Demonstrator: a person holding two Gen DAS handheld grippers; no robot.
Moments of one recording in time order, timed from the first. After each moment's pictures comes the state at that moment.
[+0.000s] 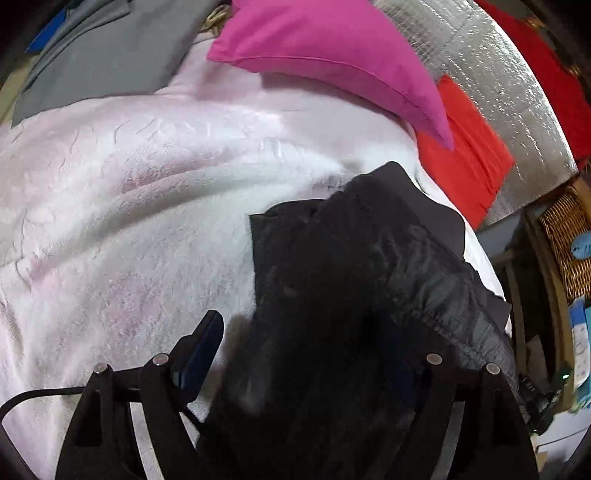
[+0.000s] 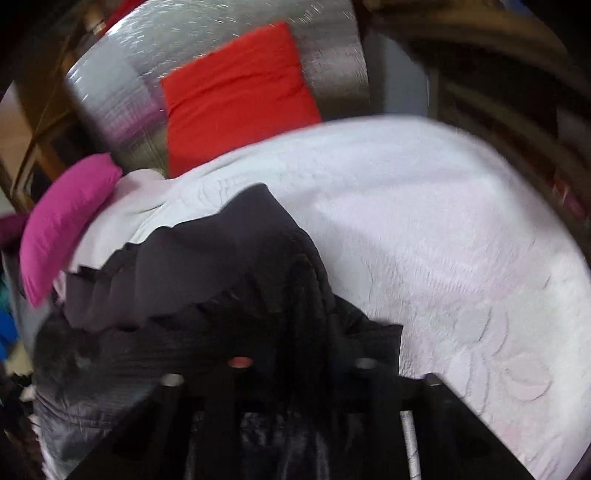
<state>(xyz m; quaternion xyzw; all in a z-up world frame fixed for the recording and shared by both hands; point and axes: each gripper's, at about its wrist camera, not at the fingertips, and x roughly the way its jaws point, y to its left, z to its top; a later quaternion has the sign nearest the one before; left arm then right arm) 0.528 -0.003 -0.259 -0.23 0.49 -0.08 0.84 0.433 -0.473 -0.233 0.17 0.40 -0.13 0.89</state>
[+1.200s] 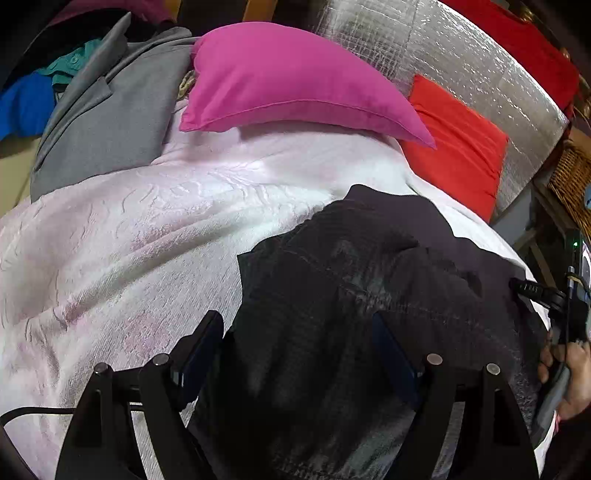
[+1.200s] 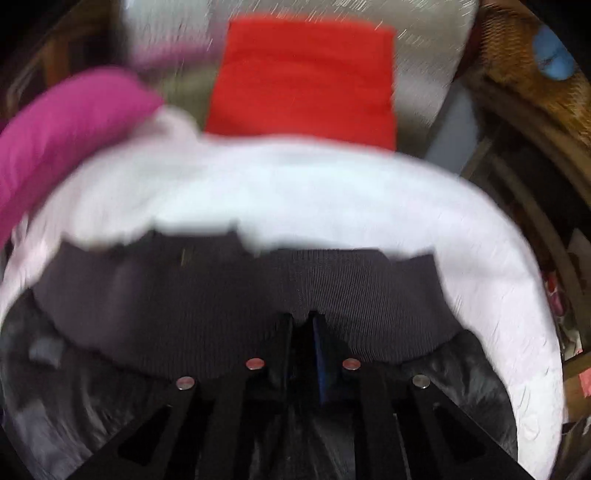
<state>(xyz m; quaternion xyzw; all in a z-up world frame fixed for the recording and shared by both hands) 0.509 -0.030 -0.232 -0.13 0.43 -0.04 0.89 0.561 -0.356 -0.217 0.02 0.43 -0.18 0.88</state>
